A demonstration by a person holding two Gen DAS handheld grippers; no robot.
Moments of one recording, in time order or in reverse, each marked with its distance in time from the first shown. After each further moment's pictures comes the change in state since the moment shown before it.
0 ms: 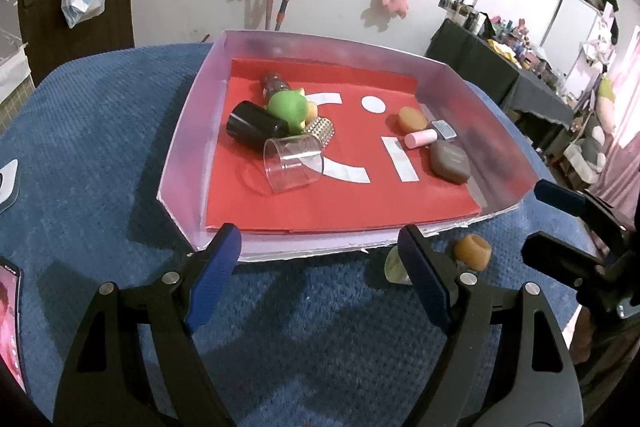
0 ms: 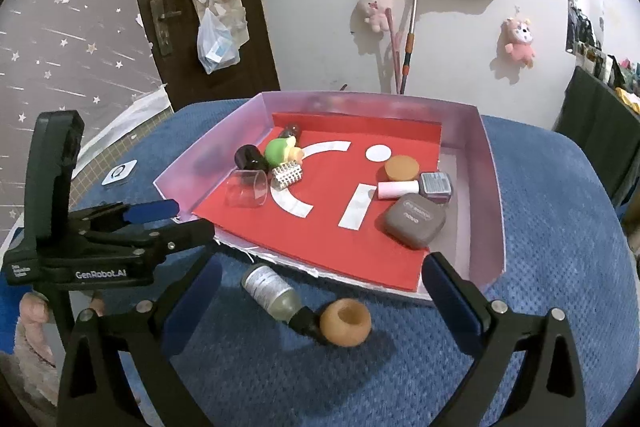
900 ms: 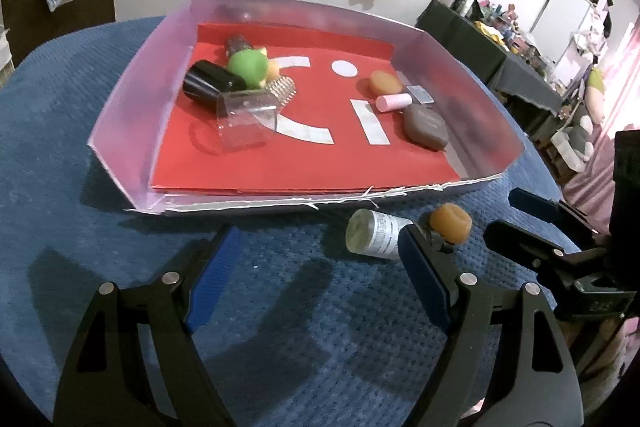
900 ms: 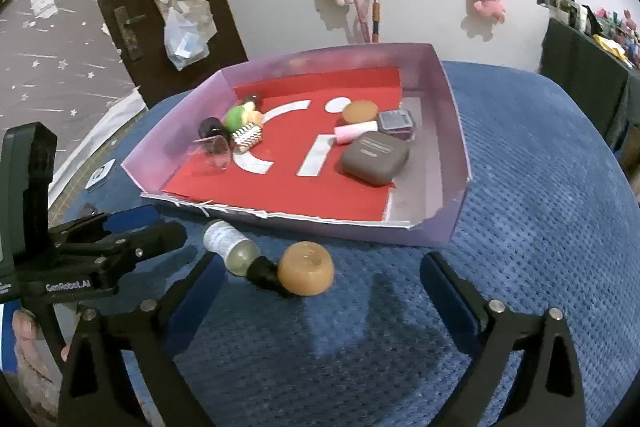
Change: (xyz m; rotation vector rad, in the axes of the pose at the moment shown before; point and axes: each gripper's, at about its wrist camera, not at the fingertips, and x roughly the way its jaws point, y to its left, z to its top) left arm 0.018 -0.022 -0.016 -0.010 0.081 -0.065; right arm 0.010 -0.034 -0.034 0.139 0.069 -0.042
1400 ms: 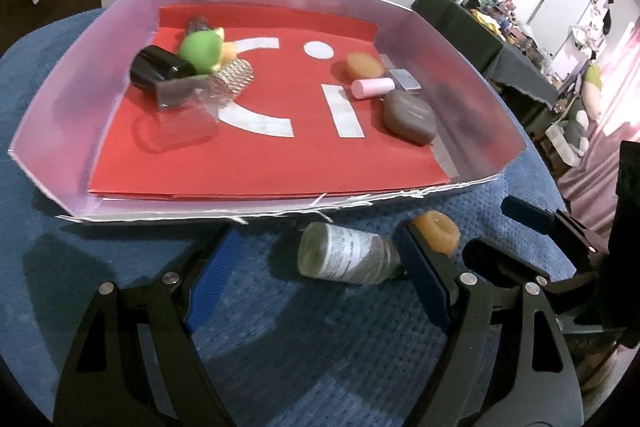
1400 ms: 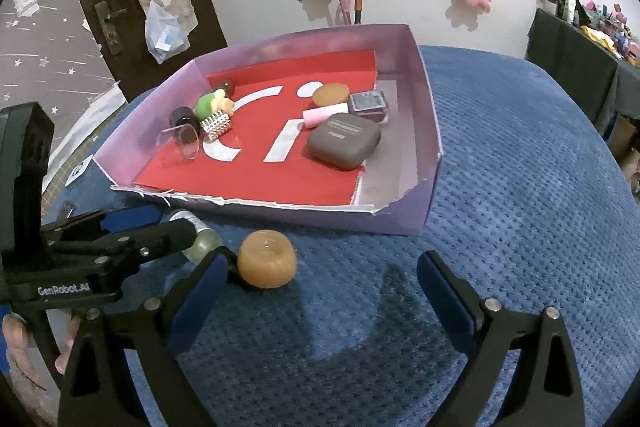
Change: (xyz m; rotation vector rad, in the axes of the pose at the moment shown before) left arm 0.035 -0.026 0.006 -0.003 0.056 -0.032; right arm 0.008 -0.014 -0.006 0.009 0.028 -0.056
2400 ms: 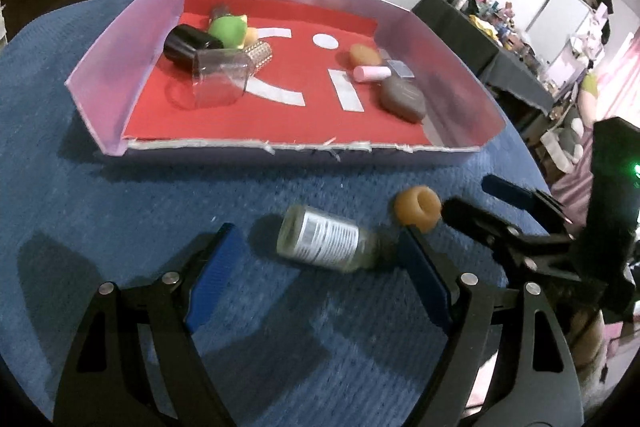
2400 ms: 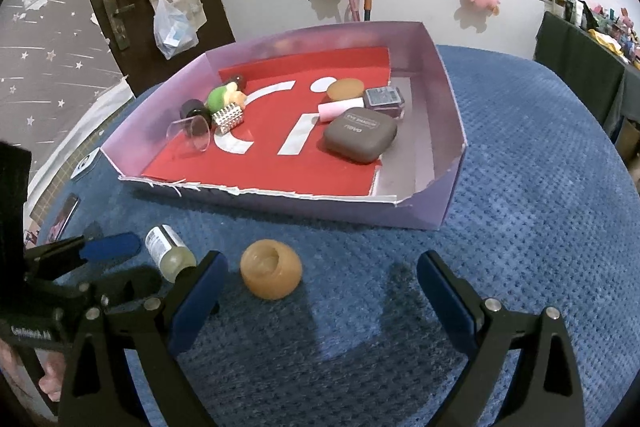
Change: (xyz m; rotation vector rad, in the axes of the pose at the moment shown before) left arm -0.029 0.008 -0.028 -0.035 -0.011 -0.013; right arm 0.001 0.008 -0.005 -0.019 -0.003 0.014
